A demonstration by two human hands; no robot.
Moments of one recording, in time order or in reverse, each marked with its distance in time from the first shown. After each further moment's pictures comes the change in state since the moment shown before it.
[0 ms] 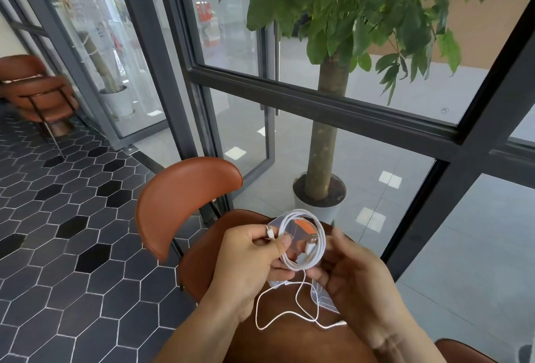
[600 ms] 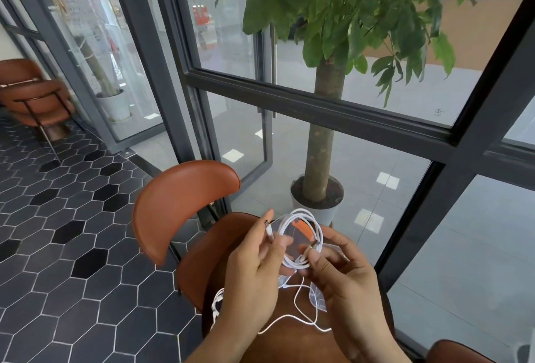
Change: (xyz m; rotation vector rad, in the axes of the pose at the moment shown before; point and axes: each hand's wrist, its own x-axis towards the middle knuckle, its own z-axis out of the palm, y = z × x) left_hand -0.012 -0.011 0.009 0.287 0.124 0.351; right_hand -0.003 0.022 0.010 -0.159 0.211 -0.334
